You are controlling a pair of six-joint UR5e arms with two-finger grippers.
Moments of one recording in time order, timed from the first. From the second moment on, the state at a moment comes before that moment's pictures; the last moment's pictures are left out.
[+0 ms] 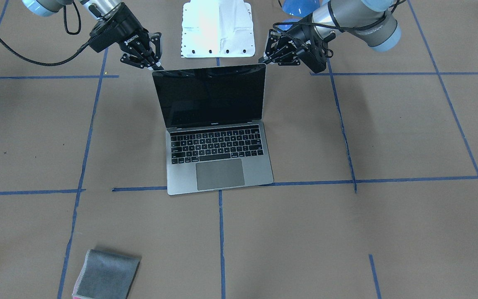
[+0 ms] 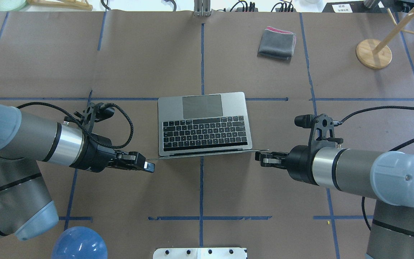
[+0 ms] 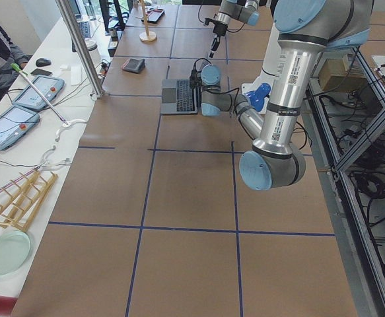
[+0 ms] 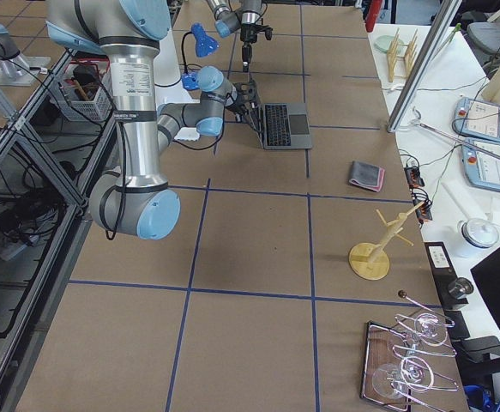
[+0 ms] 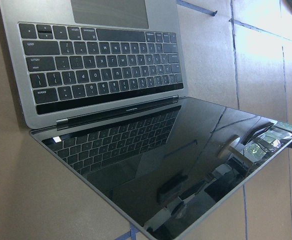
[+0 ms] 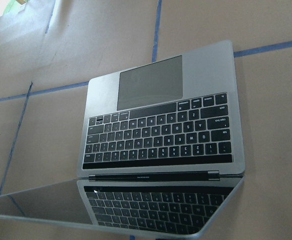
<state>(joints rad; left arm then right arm) -0.55 -1.82 -1.91 -2.53 -2.16 -1.44 0.38 -1.45 2.15 -0.94 1.59 1.36</state>
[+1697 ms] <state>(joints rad) -0.65 -1.96 -1.81 -2.35 -1.98 -1.43 0.56 -1.19 1.95 -1.18 1.62 1.35</state>
